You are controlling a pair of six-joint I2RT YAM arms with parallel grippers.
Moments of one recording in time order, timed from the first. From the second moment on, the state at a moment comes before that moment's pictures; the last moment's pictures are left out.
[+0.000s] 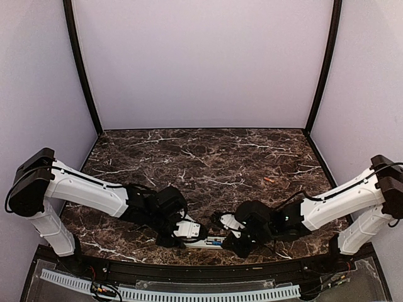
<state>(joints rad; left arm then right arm) -1.12 1.65 0.85 -0.34 0.16 0.58 1.28 1.48 0.63 -0.04 -0.04 0.26</state>
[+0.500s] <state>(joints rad) -1.12 1.65 0.85 -0.34 0.16 0.58 1.21 1.61 0.83 -0.25 -0.15 0.29</state>
